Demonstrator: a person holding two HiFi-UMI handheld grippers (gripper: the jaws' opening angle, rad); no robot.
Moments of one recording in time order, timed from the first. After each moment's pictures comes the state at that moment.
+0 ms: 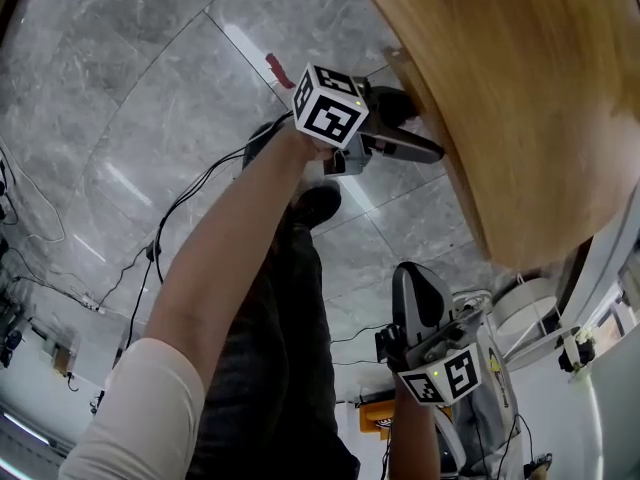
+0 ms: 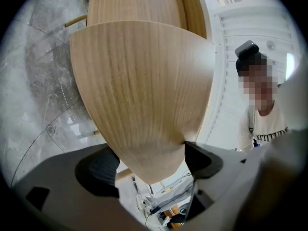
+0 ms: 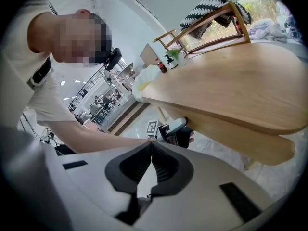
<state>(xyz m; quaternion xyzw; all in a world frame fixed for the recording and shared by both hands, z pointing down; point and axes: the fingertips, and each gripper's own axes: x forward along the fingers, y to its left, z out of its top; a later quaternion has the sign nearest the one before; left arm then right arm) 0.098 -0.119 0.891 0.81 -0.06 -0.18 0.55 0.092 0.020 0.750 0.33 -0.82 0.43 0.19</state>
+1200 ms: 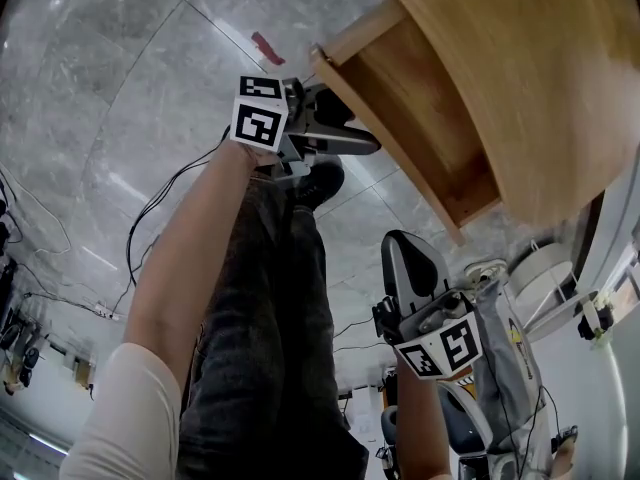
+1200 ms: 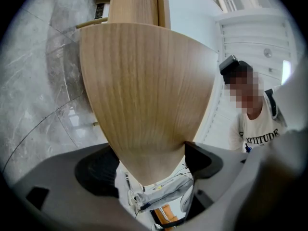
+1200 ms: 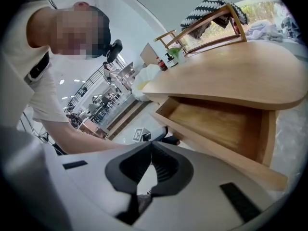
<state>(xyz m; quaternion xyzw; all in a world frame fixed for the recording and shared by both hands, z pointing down) 0.051 -0.034 0.886 0.79 -0.06 -0.19 0.57 0.086 0.059 0.762 0.34 -0.82 0.43 0.19</state>
